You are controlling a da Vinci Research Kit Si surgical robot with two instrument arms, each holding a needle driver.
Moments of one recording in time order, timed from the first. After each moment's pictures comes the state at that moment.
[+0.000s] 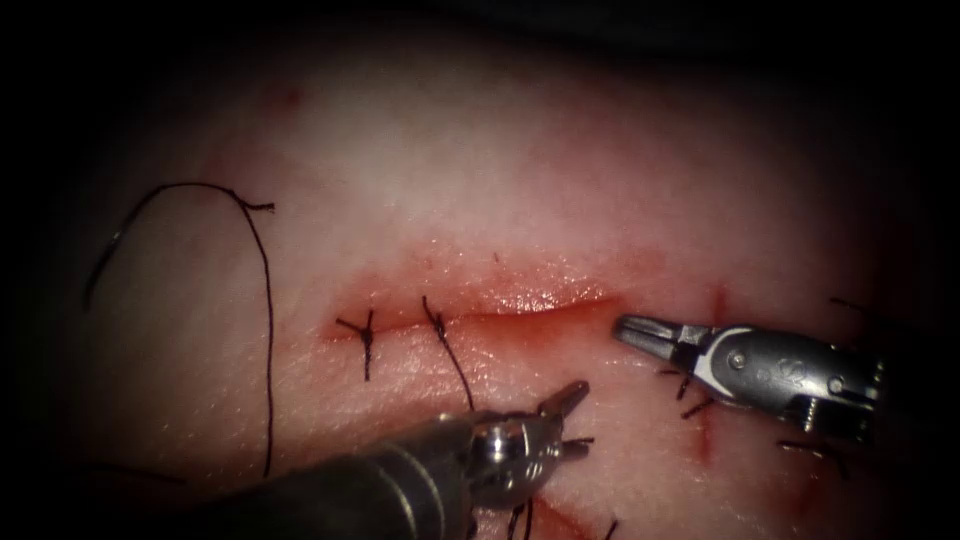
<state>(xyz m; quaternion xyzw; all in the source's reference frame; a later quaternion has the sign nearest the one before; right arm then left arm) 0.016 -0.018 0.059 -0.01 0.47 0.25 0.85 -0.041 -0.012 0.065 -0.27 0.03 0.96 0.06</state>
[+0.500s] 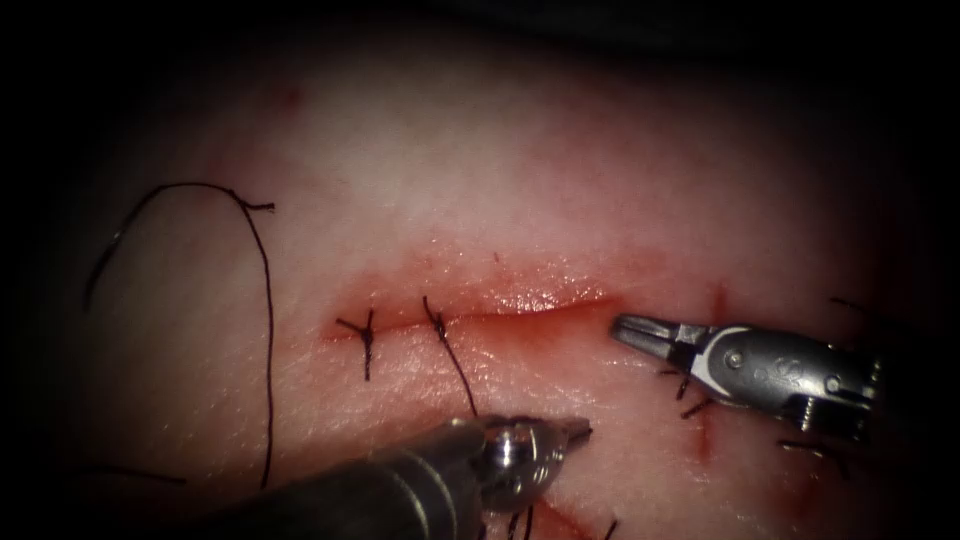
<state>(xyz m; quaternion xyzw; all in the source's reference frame) 0.017 -0.018 0.059 -0.01 0.47 0.25 0.85 -0.042 -0.012 0.065 -0.26 -0.01 0.97 0.04</state>
